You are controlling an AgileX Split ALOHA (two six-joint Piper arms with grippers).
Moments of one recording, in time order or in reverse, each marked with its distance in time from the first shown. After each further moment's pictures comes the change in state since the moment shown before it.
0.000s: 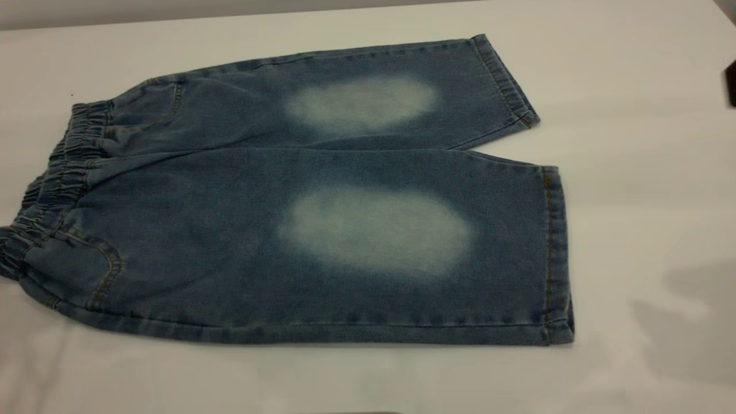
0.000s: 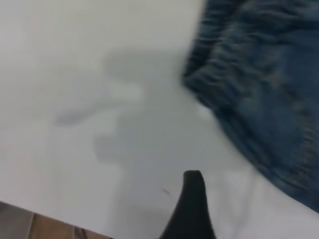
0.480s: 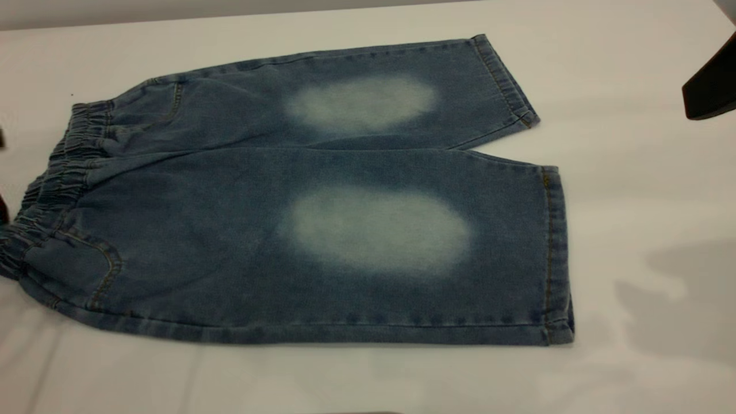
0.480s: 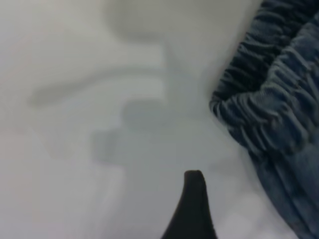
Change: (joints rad) left arm 0.034 0.378 -0.015 0.026 -0.248 -0.107; right arm 0.000 0.094 0.000 0.093 -0.072 -0.090
